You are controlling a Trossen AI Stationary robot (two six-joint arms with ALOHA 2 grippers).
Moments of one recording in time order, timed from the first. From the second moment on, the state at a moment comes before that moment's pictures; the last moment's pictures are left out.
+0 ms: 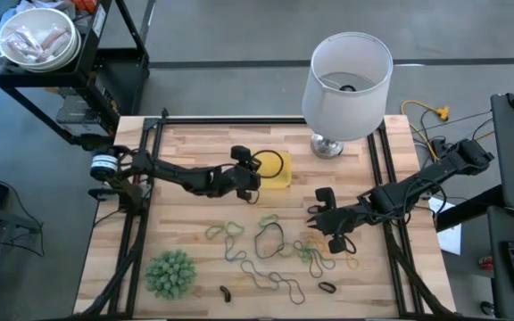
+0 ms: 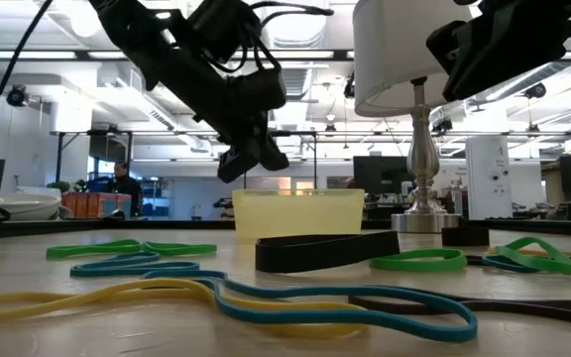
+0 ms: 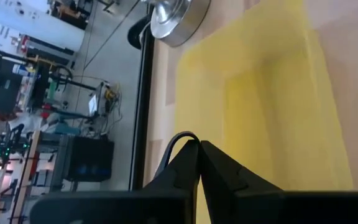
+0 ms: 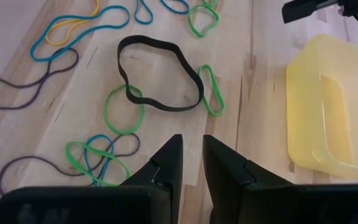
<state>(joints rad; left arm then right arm) 0.03 1.68 0.91 0.20 -0.63 0.64 0.44 1.22 0.78 -0.41 0.29 0.06</state>
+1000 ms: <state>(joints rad) -0.07 1.60 0.91 -0.02 -0.62 0.52 0.44 1.22 0.78 -0.41 0.29 0.05</state>
